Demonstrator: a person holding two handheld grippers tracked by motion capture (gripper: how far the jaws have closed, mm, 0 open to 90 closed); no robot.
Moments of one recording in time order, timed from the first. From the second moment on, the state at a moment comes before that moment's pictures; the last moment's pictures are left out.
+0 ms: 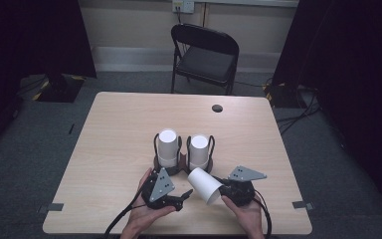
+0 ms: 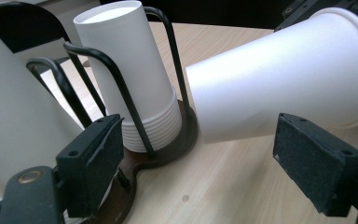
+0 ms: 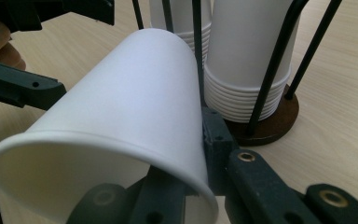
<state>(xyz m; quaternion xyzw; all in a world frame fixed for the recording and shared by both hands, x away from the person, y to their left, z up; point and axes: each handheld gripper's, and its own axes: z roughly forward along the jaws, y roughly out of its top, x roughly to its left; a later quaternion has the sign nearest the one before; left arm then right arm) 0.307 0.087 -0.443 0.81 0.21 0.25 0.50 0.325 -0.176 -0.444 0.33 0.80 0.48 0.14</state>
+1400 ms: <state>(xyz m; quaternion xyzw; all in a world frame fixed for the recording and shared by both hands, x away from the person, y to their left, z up) 0.290 0.035 -0.457 0.84 0.07 0.34 0.41 0.365 -0.147 -0.419 0.31 0.89 0.35 0.02</state>
